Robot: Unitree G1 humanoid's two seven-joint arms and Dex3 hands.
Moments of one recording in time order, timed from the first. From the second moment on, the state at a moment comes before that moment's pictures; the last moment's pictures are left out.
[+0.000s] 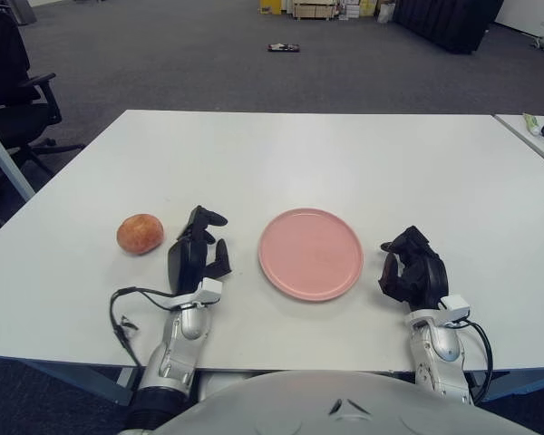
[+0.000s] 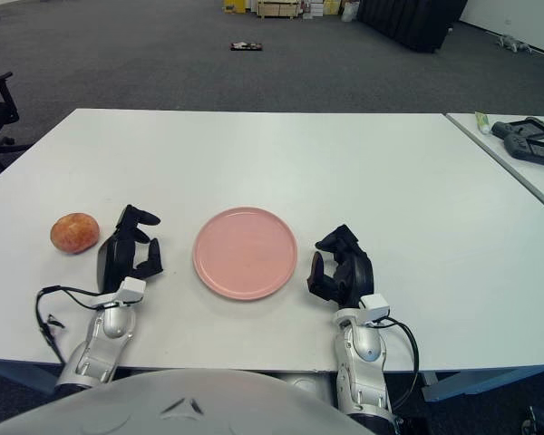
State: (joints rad) left arm 0.21 0.12 -0.06 0.17 0.76 -0.40 0.68; right arm 0.33 0.03 -0.09 0.06 0.13 -0.42 0.07
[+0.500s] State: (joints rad) left arm 0.18 0.17 -0.06 0.11 0.87 -0.27 0.83; right arm 0.33 0.03 -0.09 0.06 0.13 -0.42 0.07
